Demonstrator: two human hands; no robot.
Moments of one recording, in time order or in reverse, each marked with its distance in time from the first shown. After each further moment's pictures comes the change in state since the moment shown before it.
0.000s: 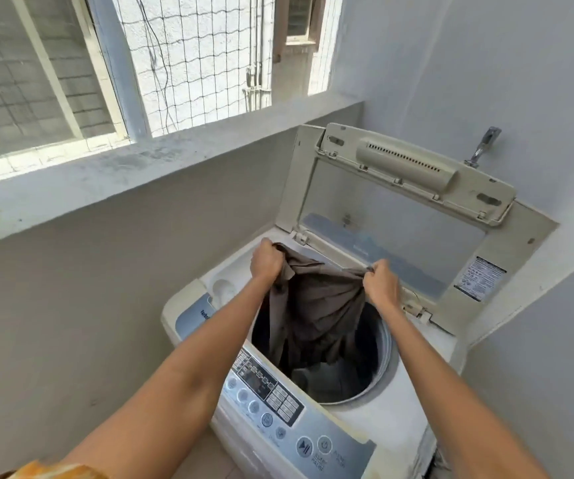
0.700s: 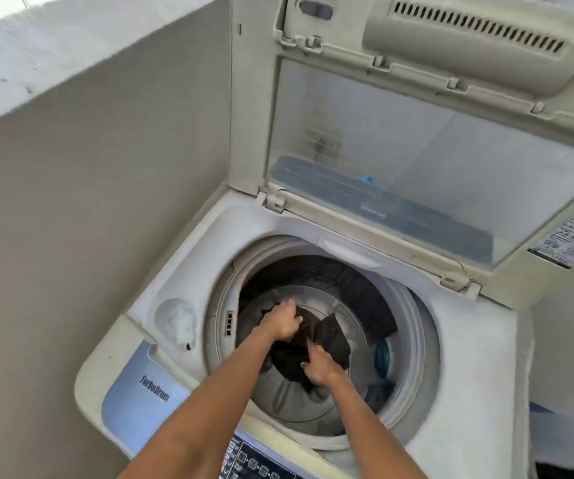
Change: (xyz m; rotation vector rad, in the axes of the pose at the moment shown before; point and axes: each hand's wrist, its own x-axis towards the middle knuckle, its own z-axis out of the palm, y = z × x) left_hand 0.060 -0.155 0.185 0.609 -0.923 0.193; right_hand -0.034 0.100 0.261 -0.207 -0.853 0.220
